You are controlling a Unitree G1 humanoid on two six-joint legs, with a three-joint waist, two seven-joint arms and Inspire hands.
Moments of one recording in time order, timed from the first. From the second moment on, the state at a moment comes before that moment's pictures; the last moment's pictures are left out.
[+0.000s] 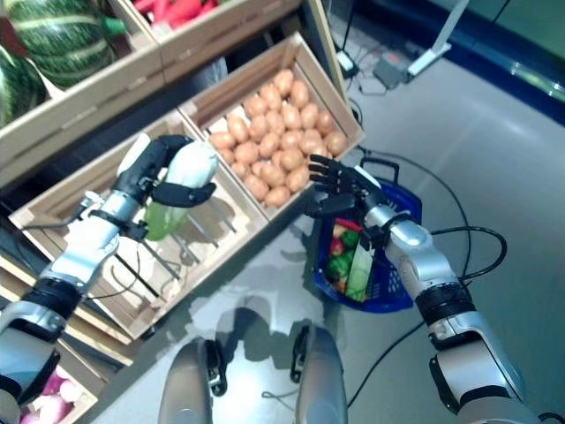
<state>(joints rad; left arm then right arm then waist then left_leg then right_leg) -0.64 0.65 -0.38 0.63 -0.45 -0.53 -0.09 -0.65 -0.60 0.33 0.50 0.67 0.04 0.28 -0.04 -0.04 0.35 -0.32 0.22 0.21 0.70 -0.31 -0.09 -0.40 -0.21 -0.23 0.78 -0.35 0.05</state>
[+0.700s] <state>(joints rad) -0.41 0.45 -0.35 0.38 -0.64 -0.40 -0.29 -0.52 -0.54 0.37 0.43 0.84 0.39 0.55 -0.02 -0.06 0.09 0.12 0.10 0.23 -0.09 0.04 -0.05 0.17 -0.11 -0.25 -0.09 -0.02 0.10</state>
